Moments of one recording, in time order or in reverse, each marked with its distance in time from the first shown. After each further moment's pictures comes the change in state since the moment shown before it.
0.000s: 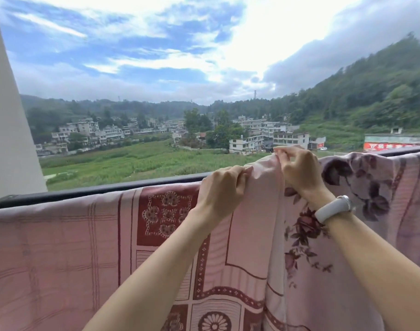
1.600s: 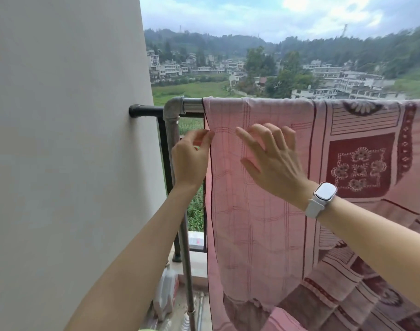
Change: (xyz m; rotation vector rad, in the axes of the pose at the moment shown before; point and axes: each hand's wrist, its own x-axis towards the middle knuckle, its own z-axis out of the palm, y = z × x) left_hand -0.217 -0.194 -0.191 -0.190 0.449 -0.545; right_hand -0.203 -0.232 0.179 -0.154 -0.086 -0.858
